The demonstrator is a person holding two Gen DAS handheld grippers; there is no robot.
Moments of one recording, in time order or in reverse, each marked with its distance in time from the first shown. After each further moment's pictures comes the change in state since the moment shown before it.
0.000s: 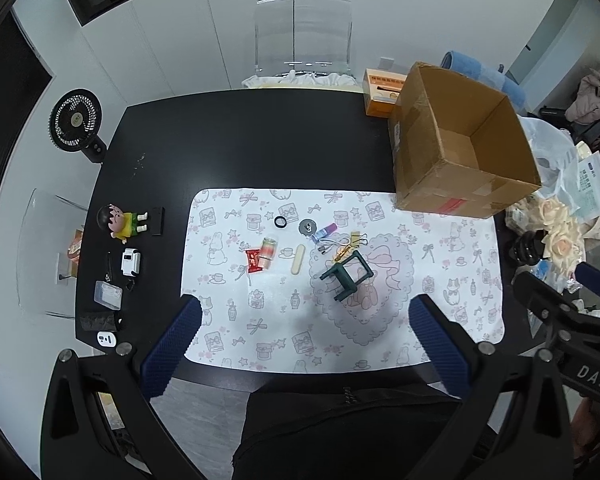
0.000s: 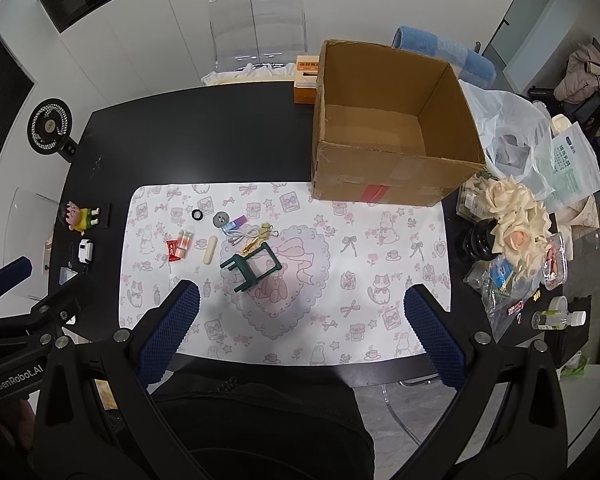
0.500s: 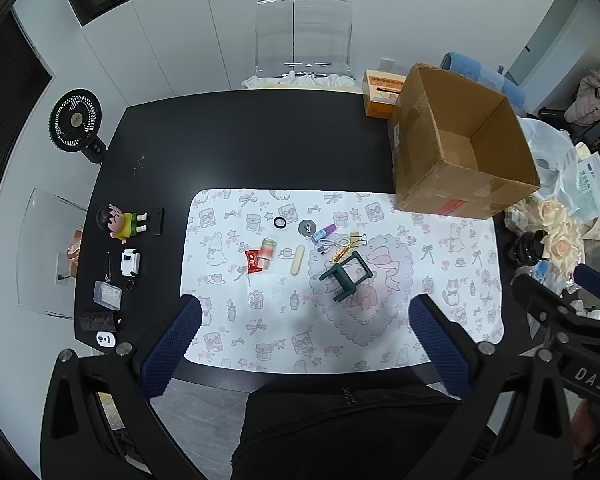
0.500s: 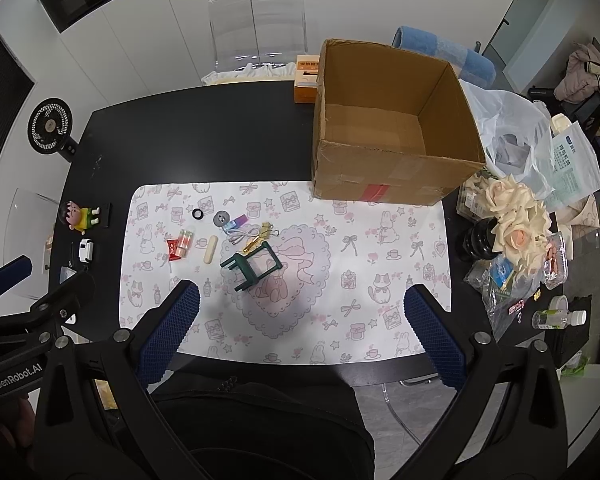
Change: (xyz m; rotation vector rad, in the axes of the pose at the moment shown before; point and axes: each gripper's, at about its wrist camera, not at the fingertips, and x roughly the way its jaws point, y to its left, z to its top) left arm 0.000 0.006 0.002 0.002 -0.002 0.005; right arm -0.003 -0.004 0.002 -0.001 0.005 0.011
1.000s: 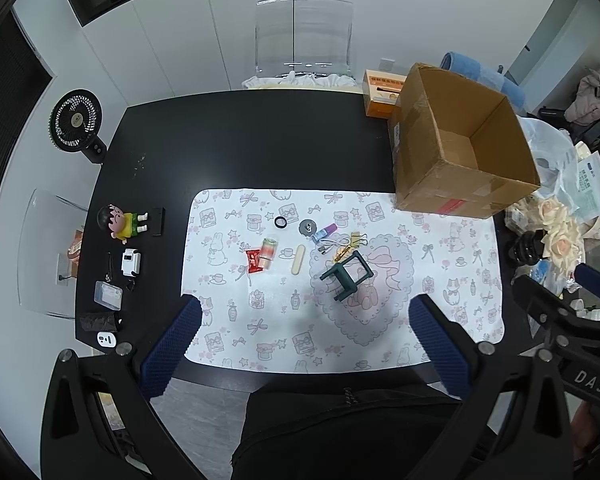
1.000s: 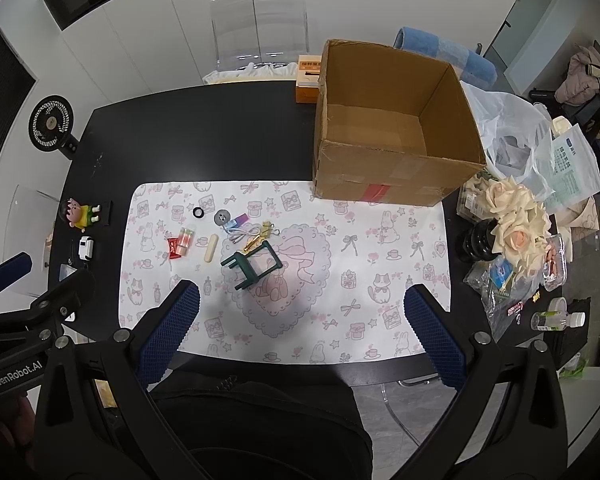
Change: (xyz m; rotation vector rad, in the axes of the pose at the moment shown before) left arm -0.001 0.002 -0.001 0.003 0.001 0.009; right arm 0.000 0.001 -0.002 -0.013 -0.001 -0.004
